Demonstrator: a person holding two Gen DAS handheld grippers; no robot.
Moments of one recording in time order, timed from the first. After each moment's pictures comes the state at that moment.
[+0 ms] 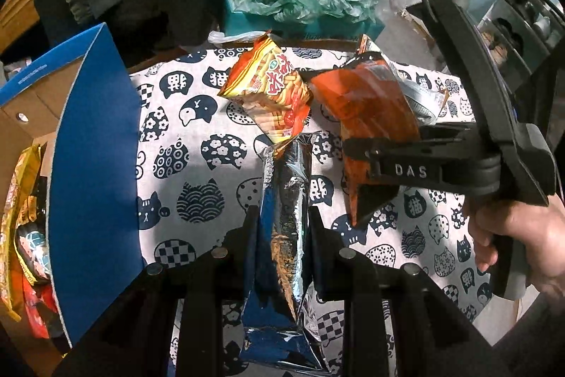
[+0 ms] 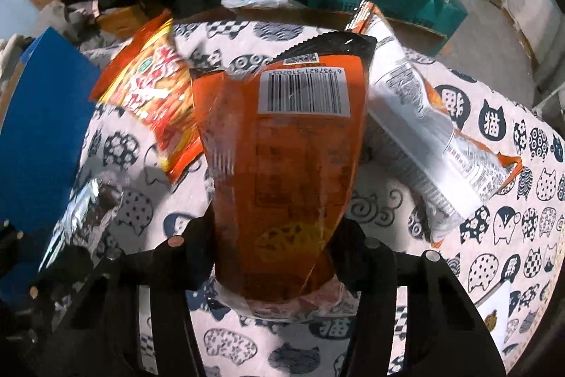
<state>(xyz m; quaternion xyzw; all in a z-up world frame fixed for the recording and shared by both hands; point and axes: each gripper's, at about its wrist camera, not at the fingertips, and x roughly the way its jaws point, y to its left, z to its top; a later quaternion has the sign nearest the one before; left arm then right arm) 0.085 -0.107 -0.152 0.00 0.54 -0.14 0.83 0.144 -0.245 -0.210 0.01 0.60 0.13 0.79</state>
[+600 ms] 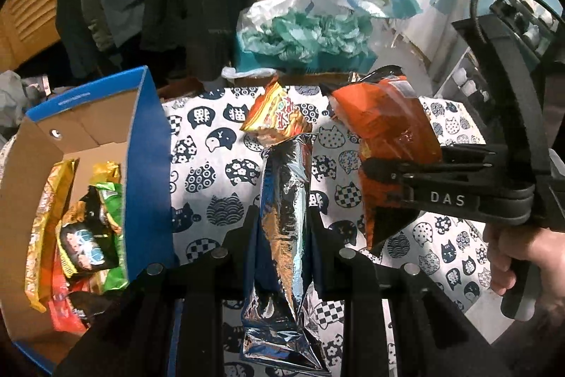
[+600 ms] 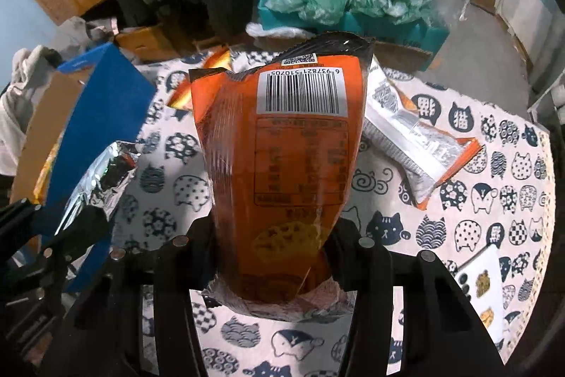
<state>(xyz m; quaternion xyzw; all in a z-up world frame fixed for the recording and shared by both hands) 0.057 -0.091 -0.099 0.00 0.50 -0.13 0.86 0.099 -0.244 -0.145 0.03 0.56 0.13 0.81</state>
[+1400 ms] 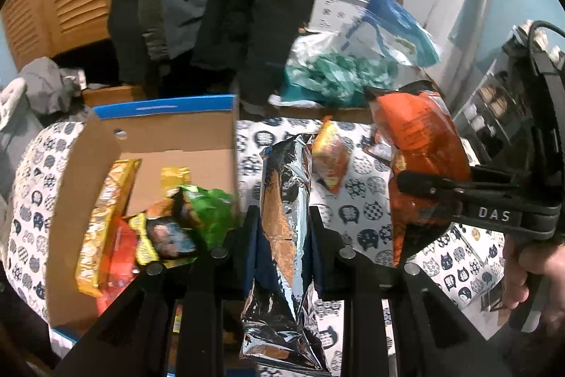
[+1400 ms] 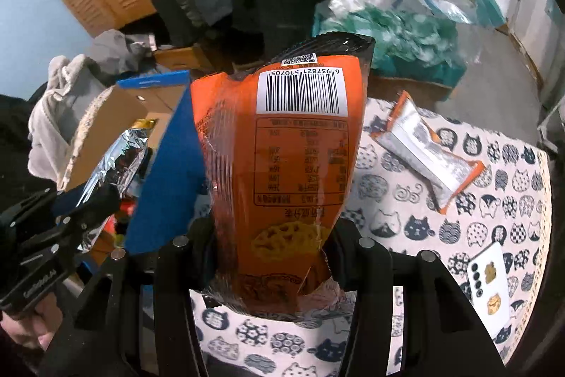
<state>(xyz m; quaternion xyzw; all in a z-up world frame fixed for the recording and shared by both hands) 0.033 -0.008 -0.044 -0.04 0.46 -0.08 0.88 0.073 -0.194 -0.074 0.05 0.53 0.18 0.83</state>
